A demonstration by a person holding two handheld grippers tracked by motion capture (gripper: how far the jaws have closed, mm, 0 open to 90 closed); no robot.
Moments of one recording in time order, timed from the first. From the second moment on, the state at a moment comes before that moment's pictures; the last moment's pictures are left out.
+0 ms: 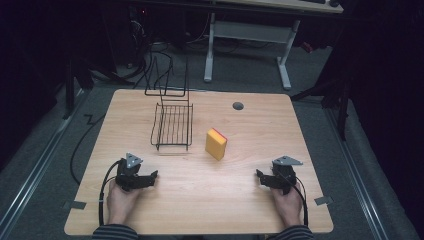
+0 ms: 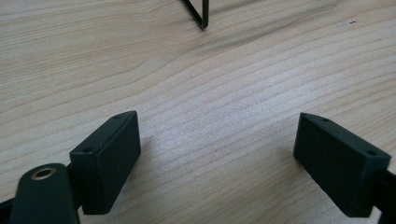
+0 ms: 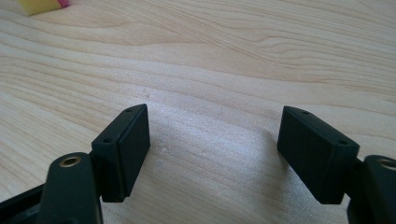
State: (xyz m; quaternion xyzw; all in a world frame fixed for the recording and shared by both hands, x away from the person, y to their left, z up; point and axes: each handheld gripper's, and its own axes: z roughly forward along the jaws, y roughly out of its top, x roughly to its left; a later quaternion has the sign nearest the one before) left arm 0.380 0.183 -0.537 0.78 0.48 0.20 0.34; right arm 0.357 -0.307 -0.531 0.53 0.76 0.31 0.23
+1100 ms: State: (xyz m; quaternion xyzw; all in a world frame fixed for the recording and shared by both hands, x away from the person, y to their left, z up) left arm 0.377 0.181 -0.521 0.79 0.46 0.19 0.36; right arm 0.357 -0.307 -0.531 0.53 0.76 0.31 0.23
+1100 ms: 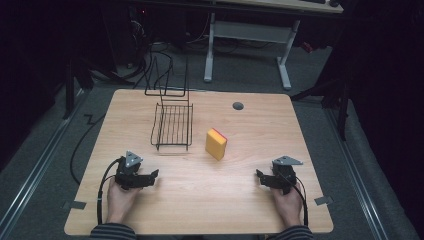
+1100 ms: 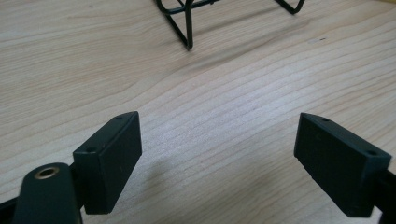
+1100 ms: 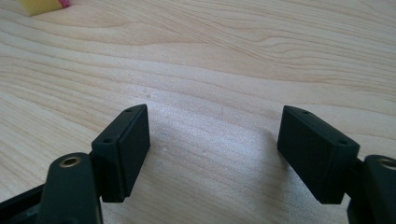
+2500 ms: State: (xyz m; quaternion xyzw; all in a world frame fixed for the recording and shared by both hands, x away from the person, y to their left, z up) left arm 0.378 0.138 -0.486 0.81 0.40 0.17 0.39; right arm 0.357 -0.307 -0.531 0.53 0.76 0.31 0.23
